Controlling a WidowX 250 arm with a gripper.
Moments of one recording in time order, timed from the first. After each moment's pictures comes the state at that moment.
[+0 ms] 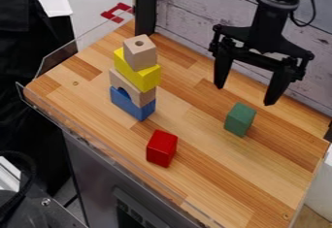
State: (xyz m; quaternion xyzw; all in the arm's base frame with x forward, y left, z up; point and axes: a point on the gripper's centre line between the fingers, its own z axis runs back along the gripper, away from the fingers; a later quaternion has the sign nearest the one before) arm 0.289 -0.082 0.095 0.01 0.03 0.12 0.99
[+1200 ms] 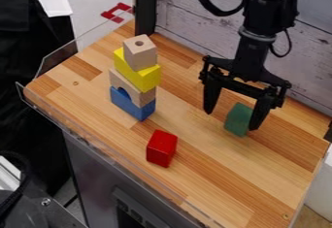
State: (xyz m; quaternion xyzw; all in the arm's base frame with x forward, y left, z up) arm 0.287 -0.077 0.046 -0.02 0.11 0.09 0.99
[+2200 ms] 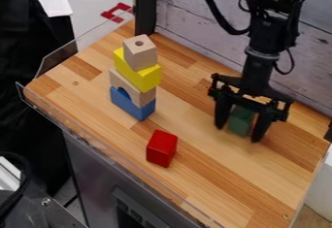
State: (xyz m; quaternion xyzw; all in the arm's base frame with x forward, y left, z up) arm 0.299 -0.082 0.017 -0.04 0.14 0.08 0.99
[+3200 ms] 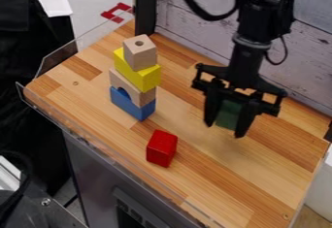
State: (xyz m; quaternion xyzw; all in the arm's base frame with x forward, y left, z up) arm 0.254 -0.075 0.055 -0.02 0.12 0.09 0.99
